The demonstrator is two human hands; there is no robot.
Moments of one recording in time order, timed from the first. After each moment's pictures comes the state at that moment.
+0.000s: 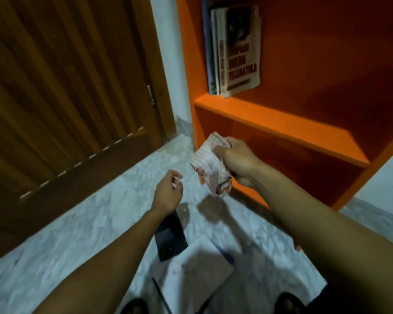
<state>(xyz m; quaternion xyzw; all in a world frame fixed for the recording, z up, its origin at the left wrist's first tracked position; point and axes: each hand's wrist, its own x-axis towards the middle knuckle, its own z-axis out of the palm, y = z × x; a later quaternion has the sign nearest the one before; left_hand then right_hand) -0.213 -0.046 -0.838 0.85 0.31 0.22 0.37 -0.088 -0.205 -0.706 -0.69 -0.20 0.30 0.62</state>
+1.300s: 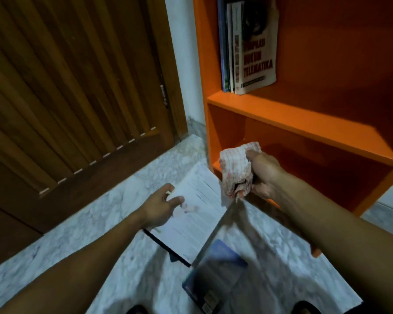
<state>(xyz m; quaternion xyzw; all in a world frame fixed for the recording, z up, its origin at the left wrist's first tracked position) -0.282 -0.035 -0.801 0.81 0.32 0.02 0.50 -0.093 -0.222 -0.727 -0.57 0.02 0.37 0.73</state>
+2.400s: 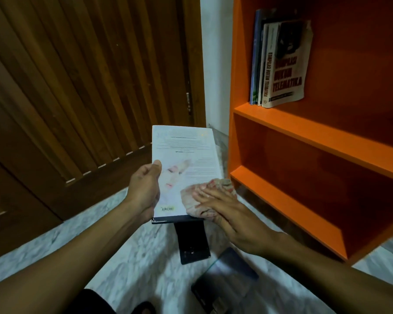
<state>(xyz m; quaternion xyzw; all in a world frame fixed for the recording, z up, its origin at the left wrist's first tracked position) -0.326 -0.048 -0.705 0.51 0.44 0.29 0.68 -0.182 -0.218 -0.775 -0.64 -0.68 0.10 0.35</state>
